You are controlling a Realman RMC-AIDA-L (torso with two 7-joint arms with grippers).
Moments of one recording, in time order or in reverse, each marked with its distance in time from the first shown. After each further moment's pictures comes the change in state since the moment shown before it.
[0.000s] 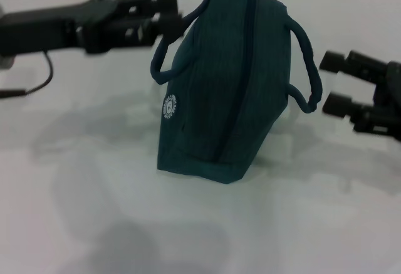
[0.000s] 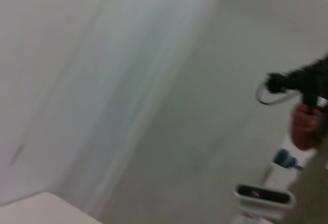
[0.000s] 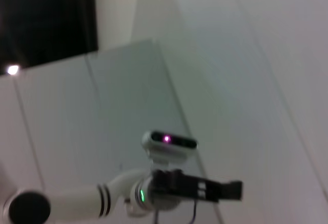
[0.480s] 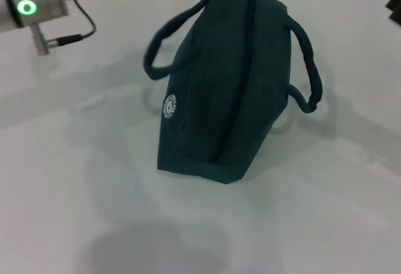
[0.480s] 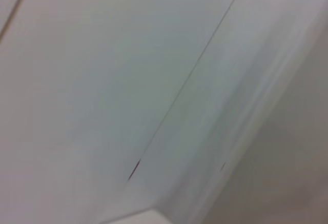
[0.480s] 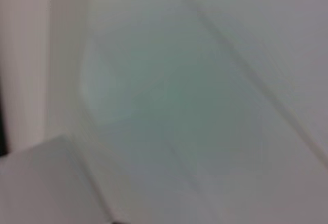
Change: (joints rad) left arm -0.107 -0.053 0.028 -0.037 0.046 -0.430 -0.078; right arm -0.015 -0.037 -0.002 0.189 0.312 0.074 0.096
